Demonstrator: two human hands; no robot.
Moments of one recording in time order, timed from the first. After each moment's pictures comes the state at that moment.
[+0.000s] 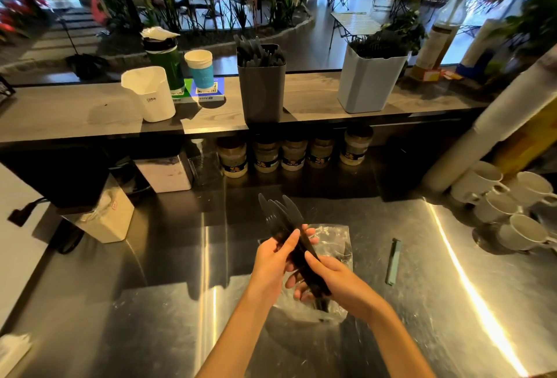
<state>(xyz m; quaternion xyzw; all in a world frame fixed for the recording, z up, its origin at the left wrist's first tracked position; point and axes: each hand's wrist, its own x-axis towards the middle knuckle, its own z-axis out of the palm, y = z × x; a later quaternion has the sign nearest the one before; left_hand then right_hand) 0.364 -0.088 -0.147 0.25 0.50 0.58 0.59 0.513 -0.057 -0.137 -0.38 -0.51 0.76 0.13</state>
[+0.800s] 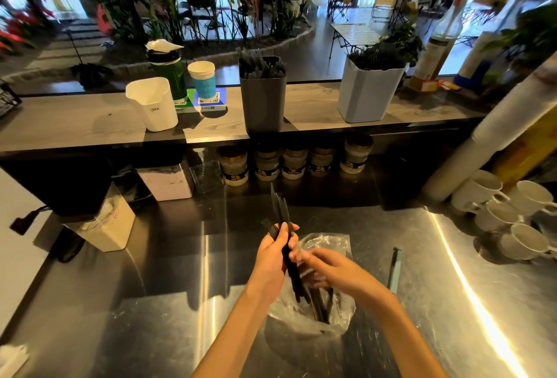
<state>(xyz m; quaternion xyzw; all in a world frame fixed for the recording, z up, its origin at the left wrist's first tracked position) 0.359 -0.064 -0.140 0.16 0.42 0.65 0.62 0.510 -0.029 -0.122 -0.43 -0.62 0.65 0.10</state>
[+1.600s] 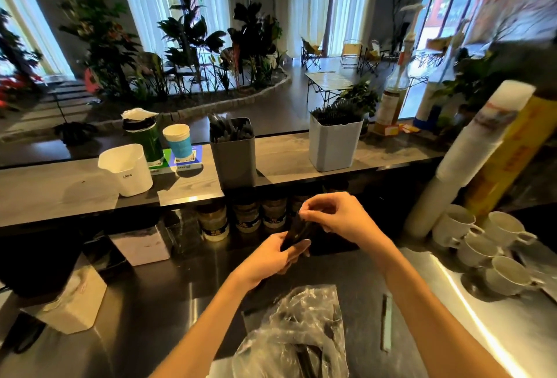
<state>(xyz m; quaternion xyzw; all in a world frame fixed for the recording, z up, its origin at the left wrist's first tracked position) 0.349 0.029 -0.056 0.54 0.55 0.33 0.54 0.525 0.103 -0.004 -0.41 -0.77 0.39 0.30</state>
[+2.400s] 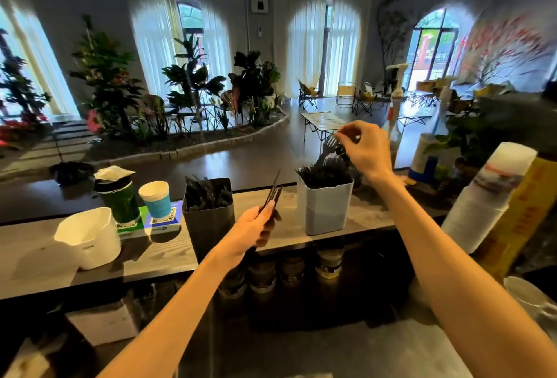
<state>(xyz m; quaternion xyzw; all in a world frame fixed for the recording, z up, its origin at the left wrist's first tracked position) 0.318 0.190 0.036 0.51 0.52 0.46 0.51 0.547 0.315 0.146 -0.46 -0.72 0.08 0.51</state>
